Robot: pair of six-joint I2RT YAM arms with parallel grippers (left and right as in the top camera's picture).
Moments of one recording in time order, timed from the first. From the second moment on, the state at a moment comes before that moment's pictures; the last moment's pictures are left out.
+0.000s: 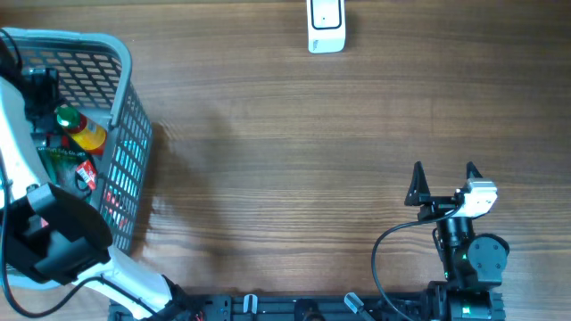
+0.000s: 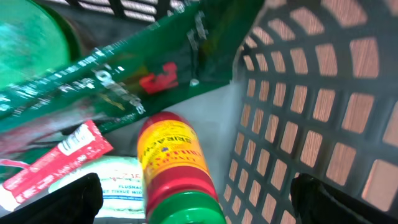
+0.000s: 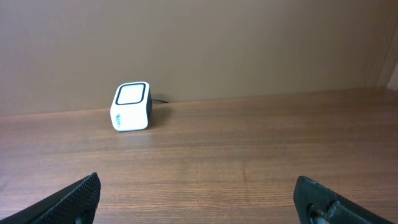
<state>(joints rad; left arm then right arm) 0.52 1.92 1.86 -1.20 -0.07 -1.12 -0.06 0.04 0.01 0.00 -0.07 0.08</state>
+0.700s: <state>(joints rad) 0.45 2.00 1.86 -1.28 -0.12 -1.12 -0.06 0.04 0.01 0.00 -0.07 0.08</state>
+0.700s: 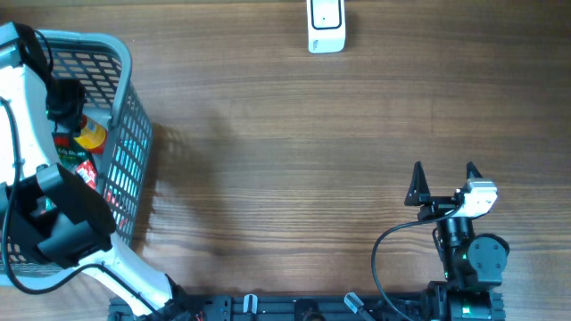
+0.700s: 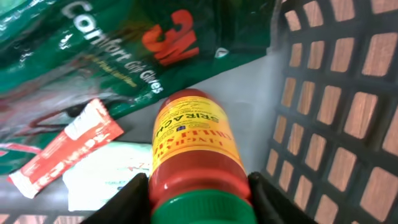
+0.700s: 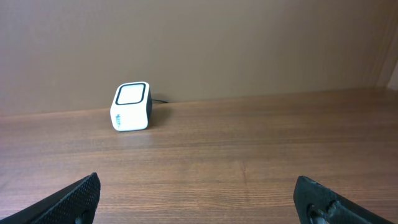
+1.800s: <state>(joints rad) -0.20 1.41 2.04 -1.33 0.13 -0.99 -0.06 0.04 0.01 0.00 -0.07 0.08</state>
